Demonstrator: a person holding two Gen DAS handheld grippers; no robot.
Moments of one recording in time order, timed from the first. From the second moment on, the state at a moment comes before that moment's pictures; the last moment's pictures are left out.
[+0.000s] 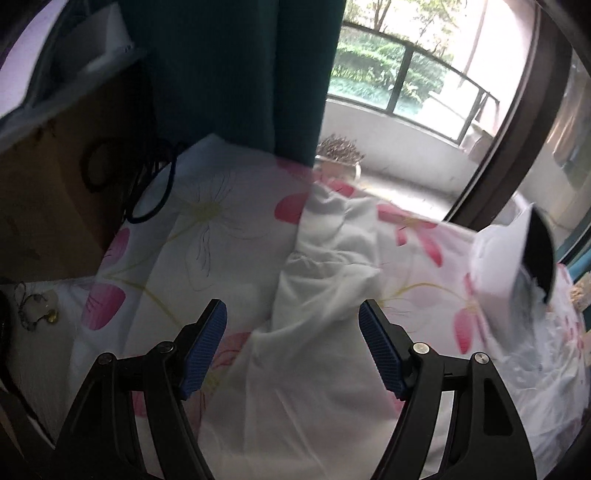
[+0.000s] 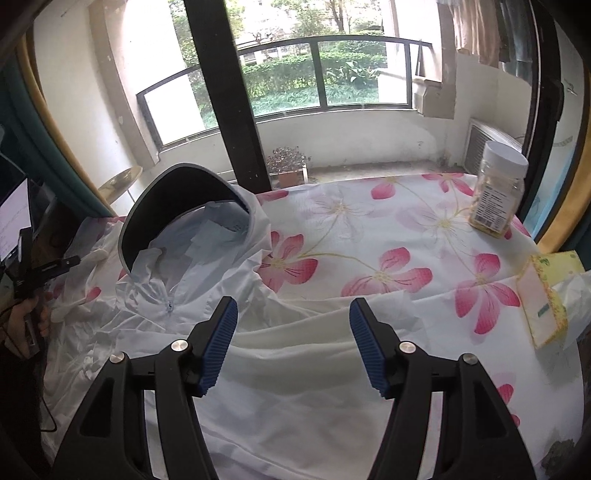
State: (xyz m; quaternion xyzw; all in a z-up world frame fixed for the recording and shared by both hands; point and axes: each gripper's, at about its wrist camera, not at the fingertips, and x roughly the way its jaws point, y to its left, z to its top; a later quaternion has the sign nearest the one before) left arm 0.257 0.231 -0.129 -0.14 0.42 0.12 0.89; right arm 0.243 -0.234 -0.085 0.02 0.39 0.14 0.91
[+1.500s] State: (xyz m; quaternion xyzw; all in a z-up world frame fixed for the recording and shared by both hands) left arm 0.187 -0.011 -0.012 -0.06 0.31 -0.14 0.94; right arm 0.169 -0.321 -0.076 0.11 0.34 0.16 0.92
